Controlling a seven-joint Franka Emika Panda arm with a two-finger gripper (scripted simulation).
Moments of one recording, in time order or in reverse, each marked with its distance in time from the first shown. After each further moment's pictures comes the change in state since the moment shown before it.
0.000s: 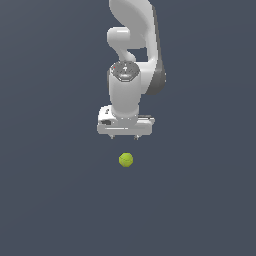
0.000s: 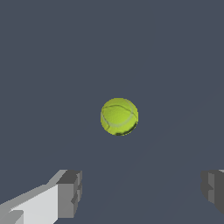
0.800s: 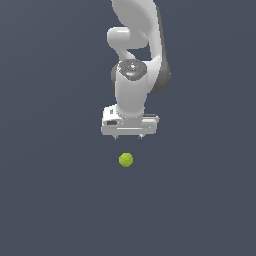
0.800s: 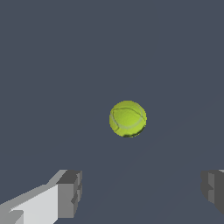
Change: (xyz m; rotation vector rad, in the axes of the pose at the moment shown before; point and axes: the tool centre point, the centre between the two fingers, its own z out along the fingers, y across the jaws) arm 0.004 -0.015 -0.006 -0.010 0.002 -0.069
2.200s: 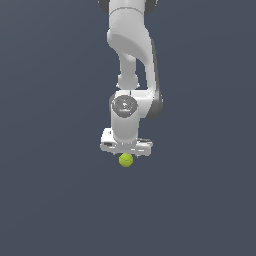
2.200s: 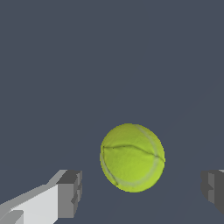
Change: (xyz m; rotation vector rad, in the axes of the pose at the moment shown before) arm 0.033 0.010 0.084 0.033 -0.003 0.172
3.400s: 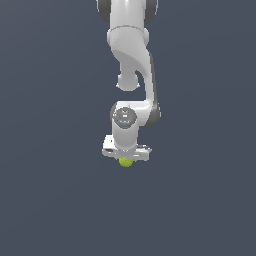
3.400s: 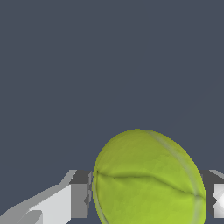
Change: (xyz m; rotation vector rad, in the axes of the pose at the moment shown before) arm 0.000 0.000 0.045 0.000 -0.001 0.003
